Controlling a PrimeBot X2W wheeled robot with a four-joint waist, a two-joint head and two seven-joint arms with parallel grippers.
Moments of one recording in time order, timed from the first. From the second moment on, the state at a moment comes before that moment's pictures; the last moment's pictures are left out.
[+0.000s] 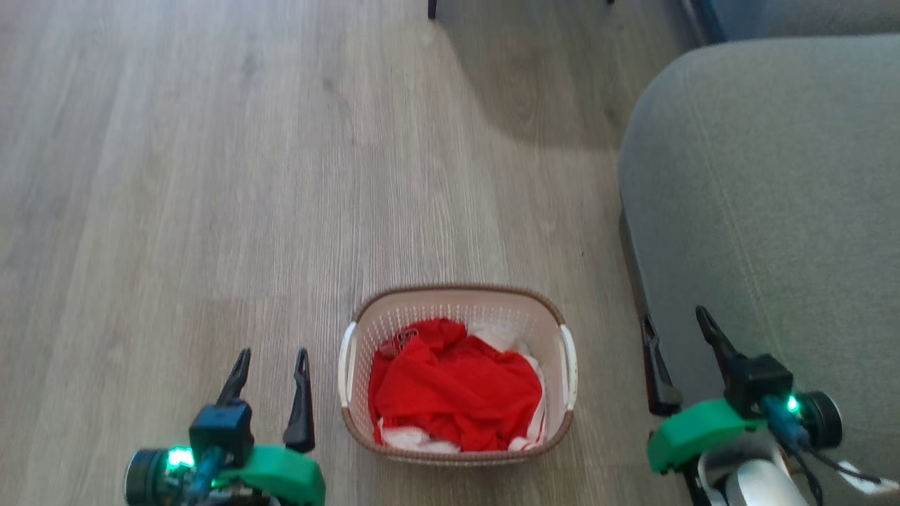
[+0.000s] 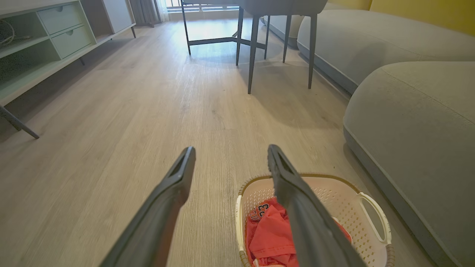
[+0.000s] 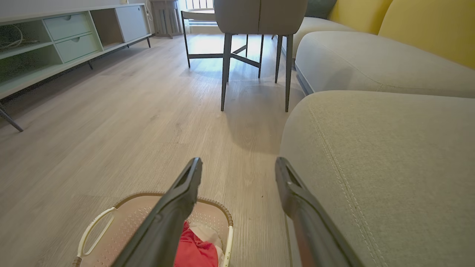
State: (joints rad) left arm 0.10 0.06 -0.19 0.16 -0.09 0.07 -0.25; right arm -0.01 -0.04 0.12 0.20 0.10 0.13 -0.25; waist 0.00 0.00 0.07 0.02
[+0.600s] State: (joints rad) left arm -0.24 0.05 -0.28 0.46 -0.21 0.06 -0.25; right arm -0.35 -0.04 0.10 0.51 0.10 0.13 -0.25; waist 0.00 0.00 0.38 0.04
